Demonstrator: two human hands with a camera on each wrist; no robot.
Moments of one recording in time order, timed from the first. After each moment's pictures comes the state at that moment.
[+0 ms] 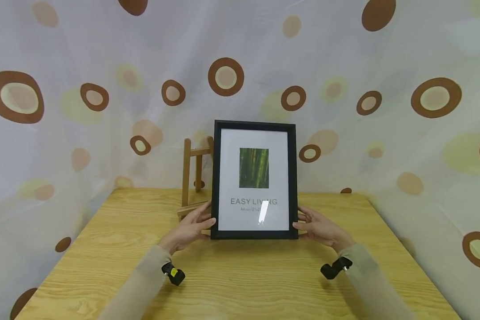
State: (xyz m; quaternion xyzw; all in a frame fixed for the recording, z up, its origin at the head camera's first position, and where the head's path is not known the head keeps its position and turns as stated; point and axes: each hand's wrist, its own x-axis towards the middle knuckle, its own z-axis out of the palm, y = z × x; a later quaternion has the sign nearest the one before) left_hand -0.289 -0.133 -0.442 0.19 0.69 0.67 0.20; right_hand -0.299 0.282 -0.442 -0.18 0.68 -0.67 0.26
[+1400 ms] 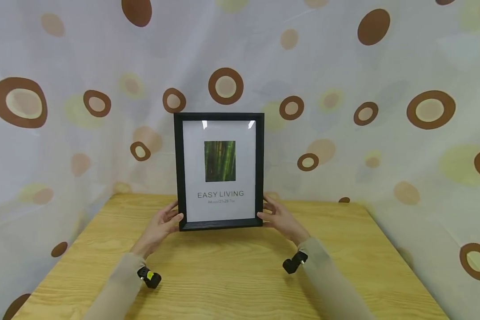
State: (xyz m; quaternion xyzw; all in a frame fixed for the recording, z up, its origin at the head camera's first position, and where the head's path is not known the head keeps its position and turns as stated) left_hand -0.304 -0.197 -0.451 0.14 0.74 0.66 0.03; right_hand -0.336 0.190 -0.434 -0.17 0.75 -0.63 0.13
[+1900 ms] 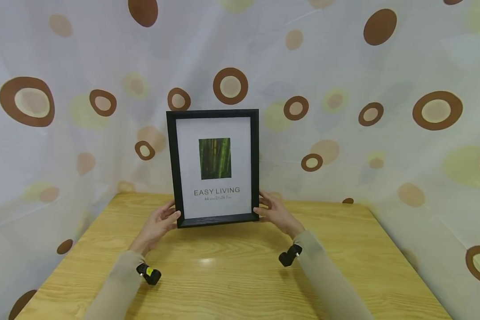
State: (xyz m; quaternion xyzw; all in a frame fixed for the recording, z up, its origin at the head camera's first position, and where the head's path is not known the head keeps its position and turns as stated) left_hand -0.303 -0.216 -0.451 0.10 0.75 0.65 0.03; right_hand -0.352 0.169 -0.428 -0.19 0.75 -0.62 0.13
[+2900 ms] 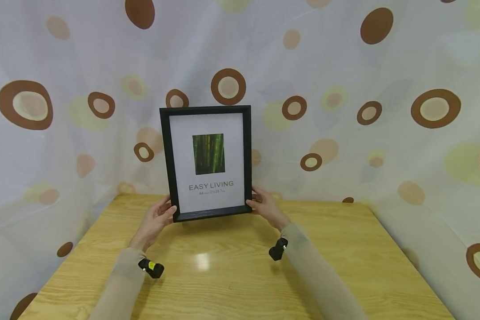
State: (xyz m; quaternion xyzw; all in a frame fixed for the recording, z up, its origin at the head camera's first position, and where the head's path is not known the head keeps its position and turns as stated) left_hand -0.316 -0.220 -0.443 0.08 0.75 0.66 0.00; right_hand -0.370 0.139 -0.428 -0.16 0.77 -0.62 0.07
